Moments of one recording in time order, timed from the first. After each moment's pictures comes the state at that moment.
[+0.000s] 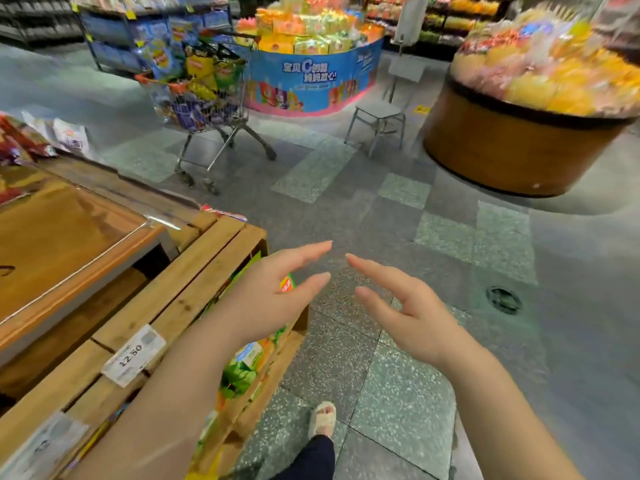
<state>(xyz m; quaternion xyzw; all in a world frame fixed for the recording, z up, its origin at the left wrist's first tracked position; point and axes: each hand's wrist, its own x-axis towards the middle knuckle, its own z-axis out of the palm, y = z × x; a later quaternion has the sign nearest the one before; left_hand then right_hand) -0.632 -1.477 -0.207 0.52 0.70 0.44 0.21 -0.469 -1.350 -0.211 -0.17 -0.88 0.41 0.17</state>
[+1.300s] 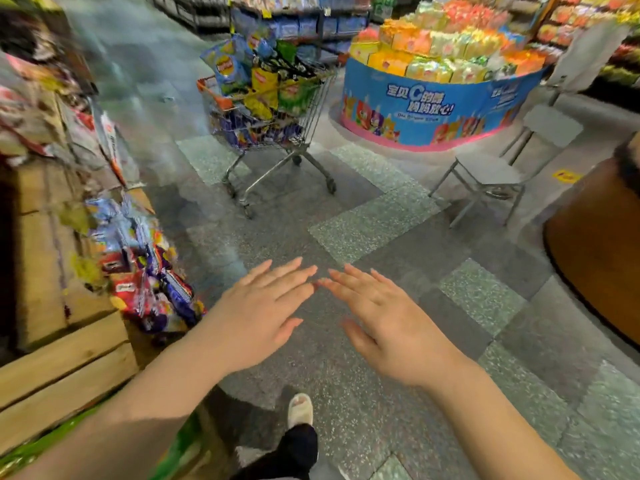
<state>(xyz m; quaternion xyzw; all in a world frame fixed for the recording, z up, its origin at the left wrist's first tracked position) -0.875 -0.897 -0.248 0.52 0.85 0.01 -0.13 -0.779 -0.692 -0.244 0.17 -0.97 0.13 0.15</state>
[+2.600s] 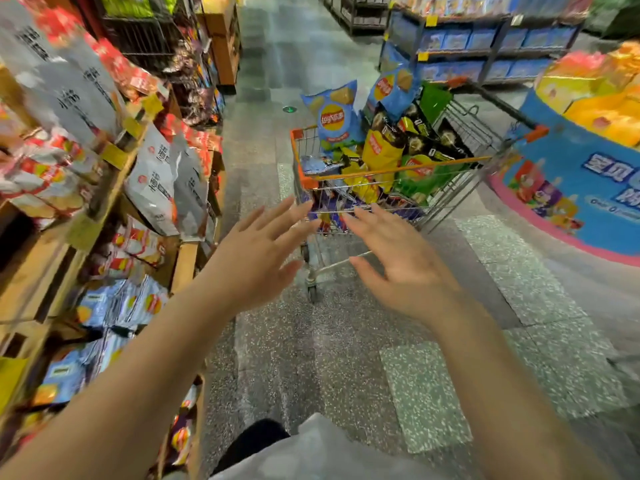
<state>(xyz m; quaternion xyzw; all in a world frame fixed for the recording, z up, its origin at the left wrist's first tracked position) -1.627 -0.754 -0.214 0.25 0.96 0.05 -0.15 -1.630 -0.523 -0.202 0.29 -0.94 0.16 0.08</state>
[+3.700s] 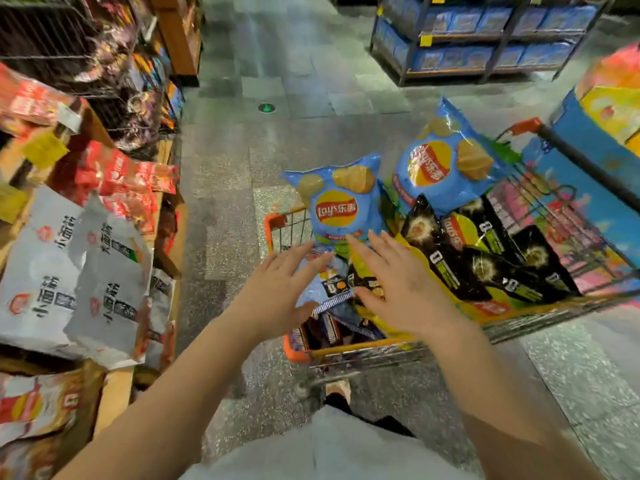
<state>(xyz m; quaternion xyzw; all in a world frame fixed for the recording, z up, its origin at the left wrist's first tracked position) -2.200 -0.800 -0.315 0.27 0.96 0.09 -0.02 -2.200 -0.578 -0.279 0.24 -0.96 0.14 -0.02</state>
